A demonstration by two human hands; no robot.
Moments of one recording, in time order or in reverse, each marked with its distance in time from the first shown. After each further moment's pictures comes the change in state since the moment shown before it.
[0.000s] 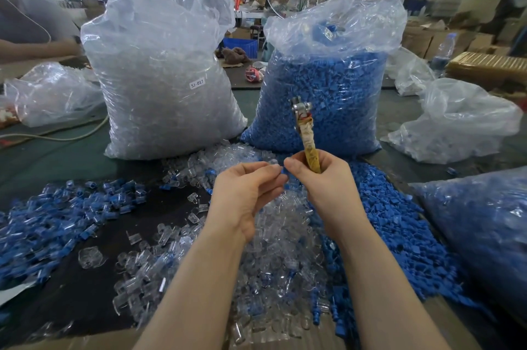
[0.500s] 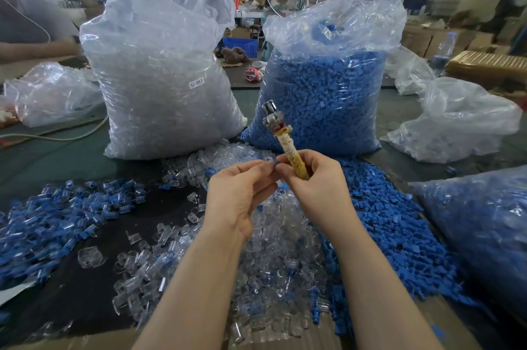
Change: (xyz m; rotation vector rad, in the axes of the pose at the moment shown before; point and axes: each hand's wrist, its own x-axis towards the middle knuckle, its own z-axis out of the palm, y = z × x) left_hand 0.003 -0.001 -0.003 -0.012 0.042 0.016; right_hand -0.001 0.006 0.004 -0.277 -0.029 -0.132
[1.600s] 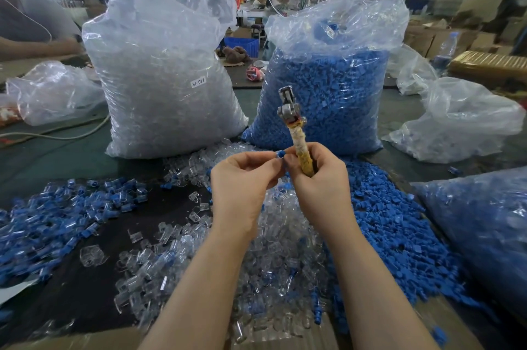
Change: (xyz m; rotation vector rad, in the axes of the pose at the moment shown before) left_hand -0.010 0.001 0.010 0.262 0.080 0.315; right_hand -0.004 -0.005 0.006 0.063 0.117 -0.092
